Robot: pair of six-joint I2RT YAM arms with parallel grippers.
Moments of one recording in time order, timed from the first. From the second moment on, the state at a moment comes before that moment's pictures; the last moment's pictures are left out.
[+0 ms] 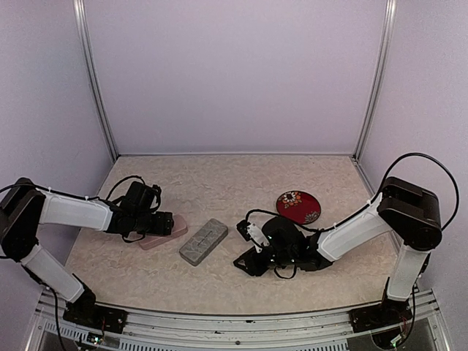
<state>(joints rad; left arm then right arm) -0.52 1.51 0.66 -0.02 -0.21 -0.33 1.04 1.83 0.75 0.43 -0.09 0.36</state>
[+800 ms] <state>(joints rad) -0.66 1.47 0.56 0.09 -0.25 -0.53 1.04 1.83 0.74 0.44 -0.10 0.36</state>
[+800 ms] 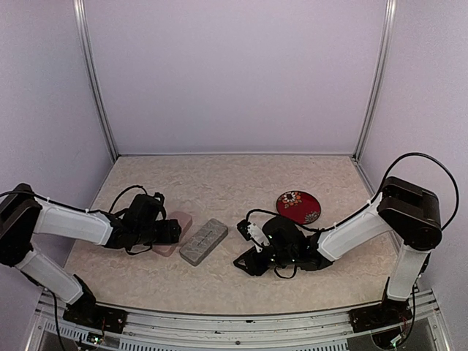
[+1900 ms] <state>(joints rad) -0.48 1.00 0.51 0.13 -0.28 -0.44 0.82 1.08 0.75 -0.24 0.51 0.41</state>
